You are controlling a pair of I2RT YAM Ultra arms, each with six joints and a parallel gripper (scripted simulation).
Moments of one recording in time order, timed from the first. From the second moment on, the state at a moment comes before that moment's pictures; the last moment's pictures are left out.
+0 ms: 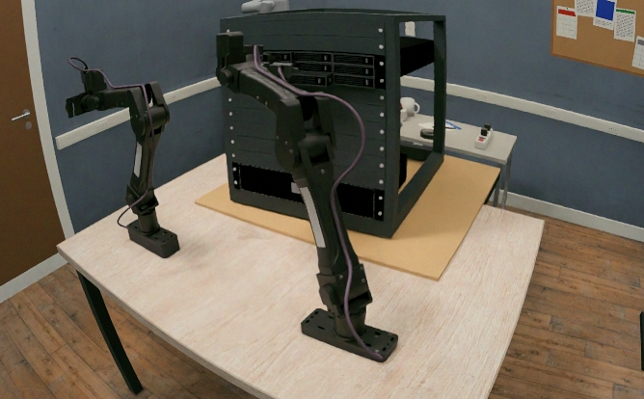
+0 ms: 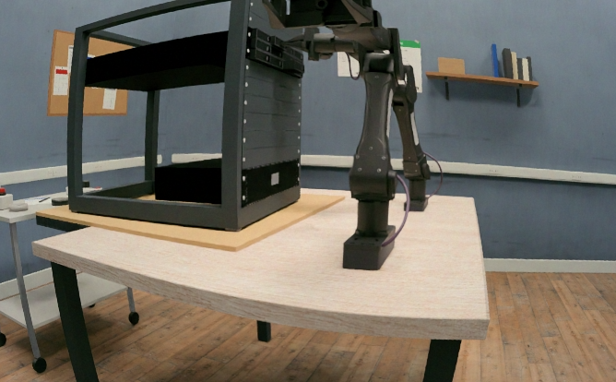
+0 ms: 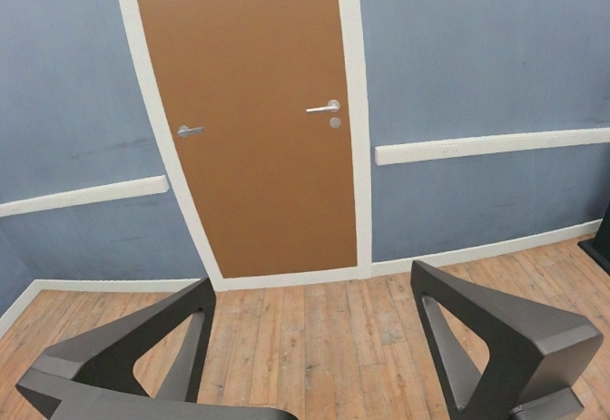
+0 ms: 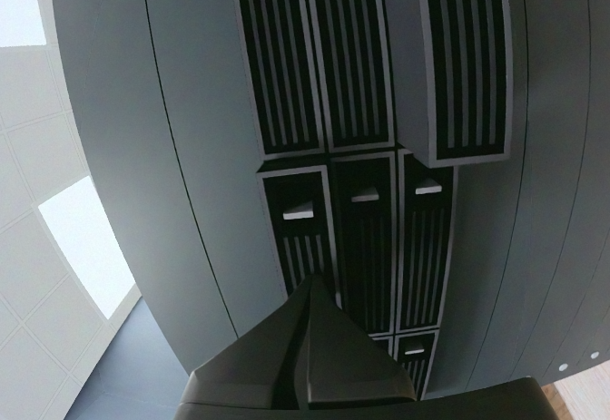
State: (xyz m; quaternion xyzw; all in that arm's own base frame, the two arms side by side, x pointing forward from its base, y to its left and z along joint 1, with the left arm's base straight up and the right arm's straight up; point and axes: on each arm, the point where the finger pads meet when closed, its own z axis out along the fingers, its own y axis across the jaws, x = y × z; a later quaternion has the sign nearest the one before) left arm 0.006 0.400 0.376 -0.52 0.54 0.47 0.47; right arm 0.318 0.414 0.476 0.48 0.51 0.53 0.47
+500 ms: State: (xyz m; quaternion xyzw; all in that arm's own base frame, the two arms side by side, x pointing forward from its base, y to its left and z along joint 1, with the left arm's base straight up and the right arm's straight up) left arm 0.006 0.400 0.376 -0.52 0.54 0.47 0.47; right arm 0.320 0.415 0.477 0.48 0.51 0.53 0.47
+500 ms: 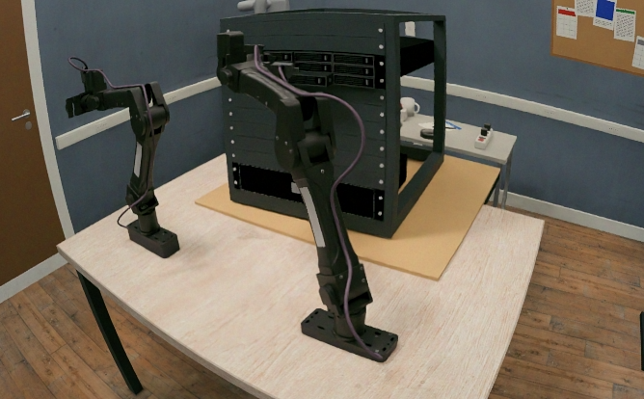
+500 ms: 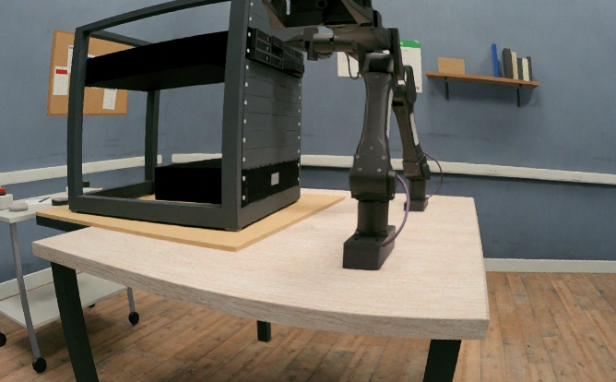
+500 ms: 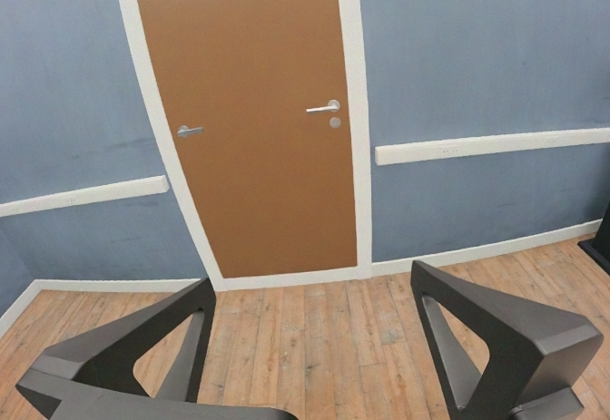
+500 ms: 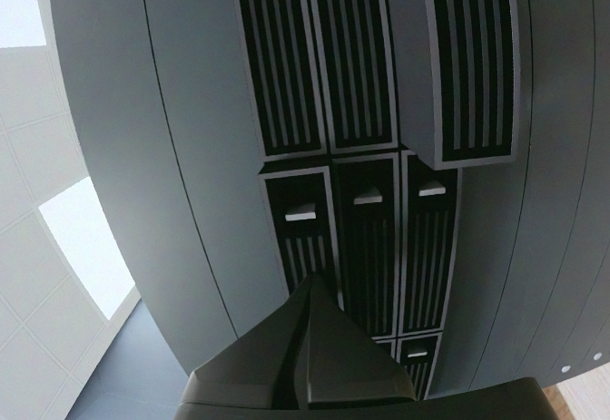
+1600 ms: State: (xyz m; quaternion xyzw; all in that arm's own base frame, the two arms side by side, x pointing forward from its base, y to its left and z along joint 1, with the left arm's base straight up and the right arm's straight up) left arm 0.006 0.400 0.376 -0.52 0.54 0.47 0.47; right arm 0.324 0.416 0.477 0.48 0.51 0.53 0.47
